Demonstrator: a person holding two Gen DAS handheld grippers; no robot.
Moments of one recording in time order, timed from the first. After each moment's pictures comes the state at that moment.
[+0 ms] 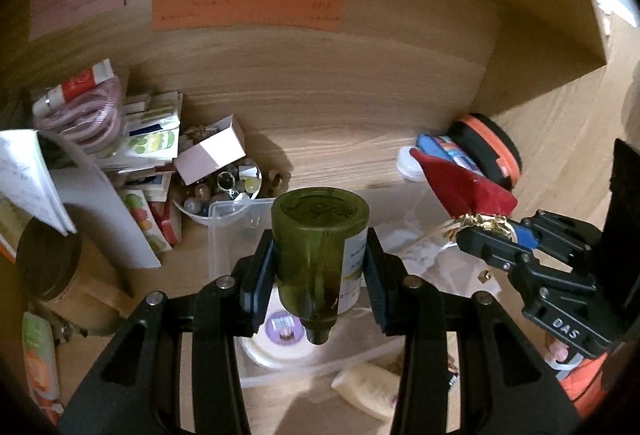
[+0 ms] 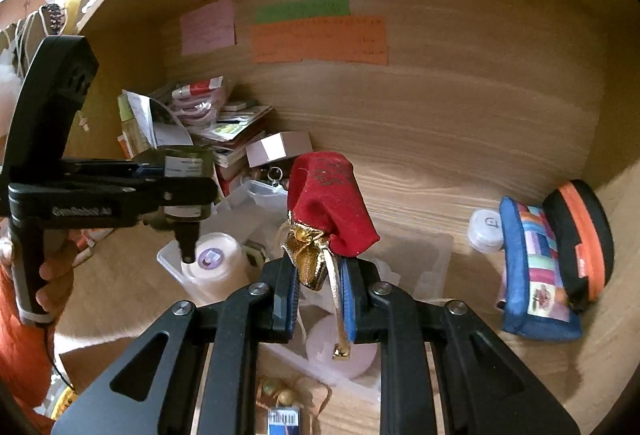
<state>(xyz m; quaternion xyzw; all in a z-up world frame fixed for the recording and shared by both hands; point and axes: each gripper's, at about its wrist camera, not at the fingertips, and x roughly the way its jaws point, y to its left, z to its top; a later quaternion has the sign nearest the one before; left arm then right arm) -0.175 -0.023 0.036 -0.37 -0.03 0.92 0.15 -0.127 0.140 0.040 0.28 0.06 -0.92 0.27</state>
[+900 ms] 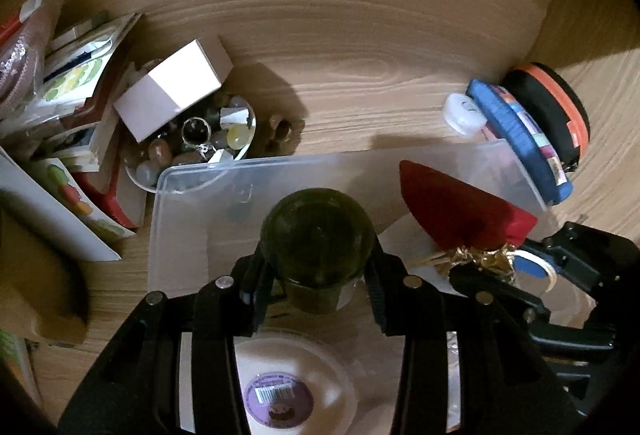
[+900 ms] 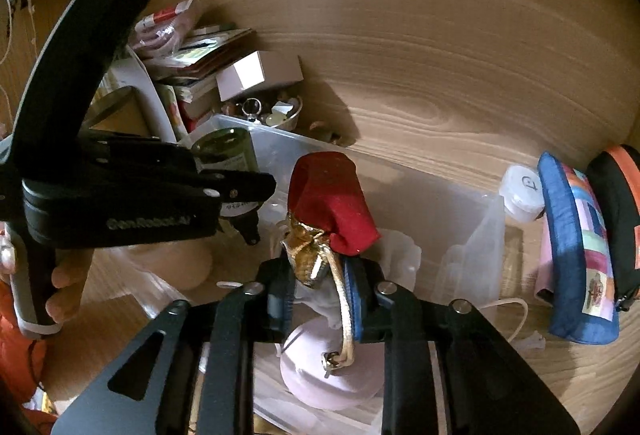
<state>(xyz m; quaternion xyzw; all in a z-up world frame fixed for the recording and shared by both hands) -0.238 0.006 -0.037 -0.45 -0.01 0.89 0.11 -0.172 0.116 -0.021 0.36 0.09 -0.89 0.26</state>
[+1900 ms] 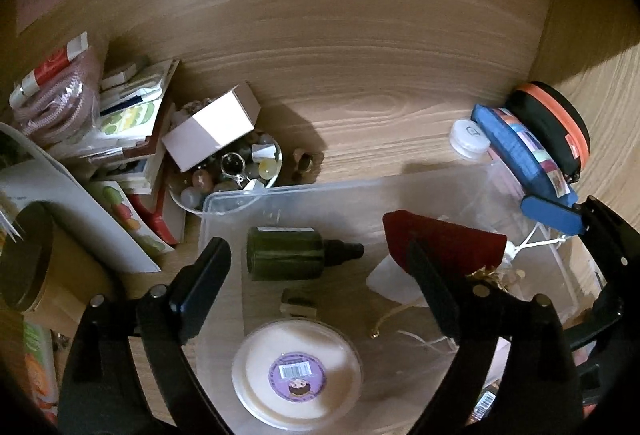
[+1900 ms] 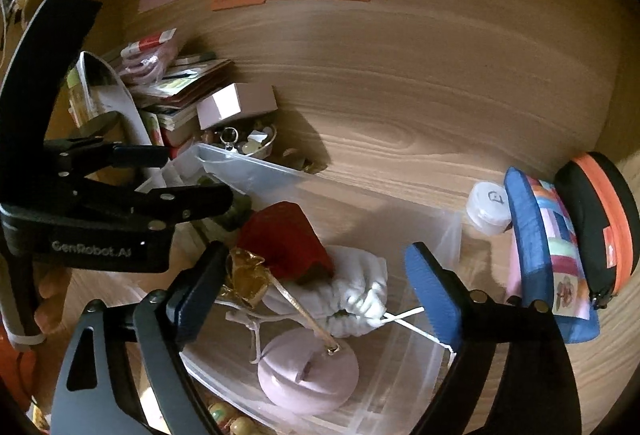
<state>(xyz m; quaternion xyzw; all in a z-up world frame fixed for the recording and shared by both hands) -0.212 -0.002 -0.008 -0.40 0.01 0.92 0.07 -0.173 0.133 -0.009 0.32 0.08 -0.92 0.22</state>
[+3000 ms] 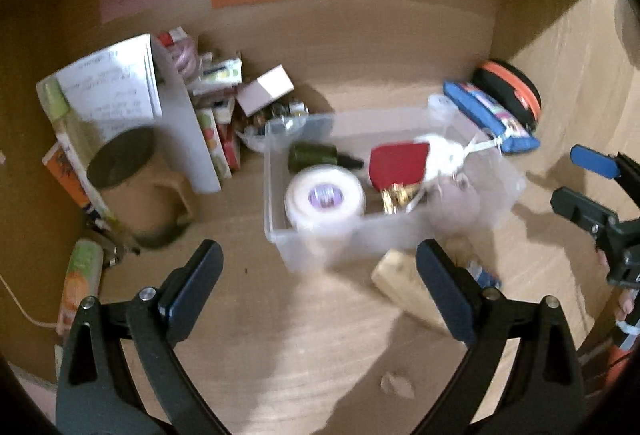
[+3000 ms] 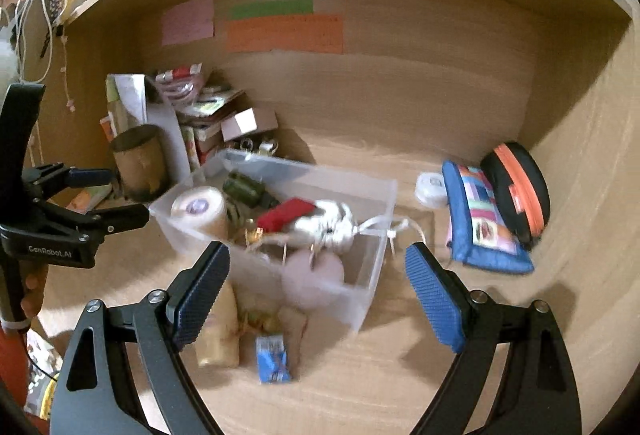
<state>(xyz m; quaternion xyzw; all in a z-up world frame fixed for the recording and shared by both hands) -0.062 -0.033 0.002 -0.36 0.04 0.93 0.07 -0.045 0.175 0.030 0.28 0.07 -0.94 0.18</state>
